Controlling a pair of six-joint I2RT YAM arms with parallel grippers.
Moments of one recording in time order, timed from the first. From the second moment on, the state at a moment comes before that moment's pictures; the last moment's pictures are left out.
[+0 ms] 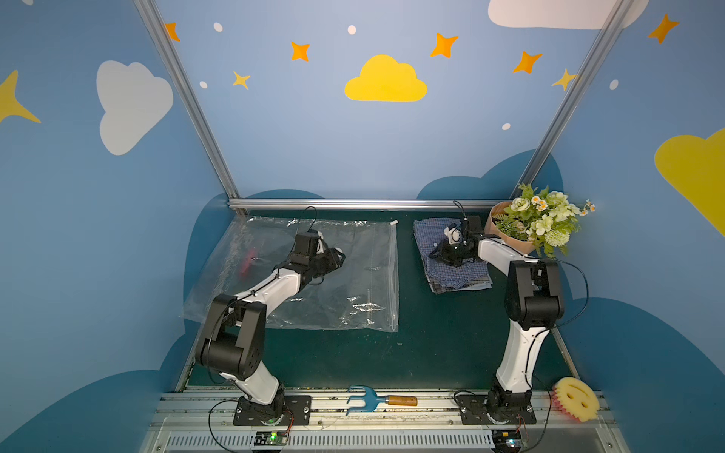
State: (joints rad) left arm -0.20 1.61 0.93 -0.02 0.30 -0.69; right arm 0.12 2.03 1.46 -0.49 -0.50 0.37
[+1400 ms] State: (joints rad) left arm -0.08 1.07 0.40 0.19 -0.57 -0.51; right arm 0.04 1.45 0.93 -0.15 -0.25 0.33
